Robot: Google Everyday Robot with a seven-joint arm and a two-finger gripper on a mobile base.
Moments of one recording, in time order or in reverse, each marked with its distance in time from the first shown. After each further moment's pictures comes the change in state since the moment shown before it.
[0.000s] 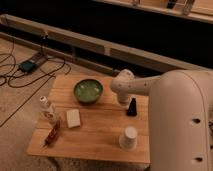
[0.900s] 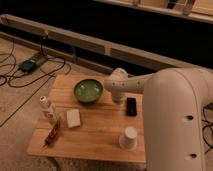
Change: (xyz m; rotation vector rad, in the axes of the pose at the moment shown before) arm -0.034 0.005 -0.012 0.004 -0.014 -0.047
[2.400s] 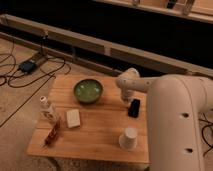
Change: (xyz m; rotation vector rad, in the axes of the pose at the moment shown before) arm 0.054 -0.033 0.039 -0.051 -0.042 0.030
